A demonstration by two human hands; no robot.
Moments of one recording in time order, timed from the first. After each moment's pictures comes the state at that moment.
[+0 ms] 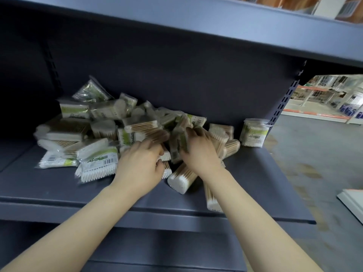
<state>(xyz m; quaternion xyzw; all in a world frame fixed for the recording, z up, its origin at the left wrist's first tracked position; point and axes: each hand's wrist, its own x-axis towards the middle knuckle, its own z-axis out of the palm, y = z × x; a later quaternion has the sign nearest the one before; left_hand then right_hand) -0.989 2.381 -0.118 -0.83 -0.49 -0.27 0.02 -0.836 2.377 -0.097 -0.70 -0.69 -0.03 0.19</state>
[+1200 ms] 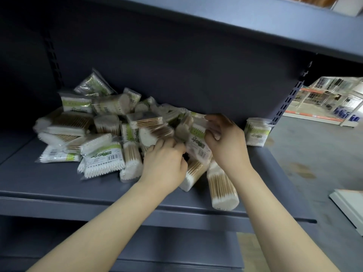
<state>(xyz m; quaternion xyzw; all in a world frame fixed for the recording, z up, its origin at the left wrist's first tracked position) -0.957 2.373 -0.117 -0.83 -0.49 -0.28 -0.02 -0.817 2.359 -0.076 -0.64 -0.64 -0.06 0.42</state>
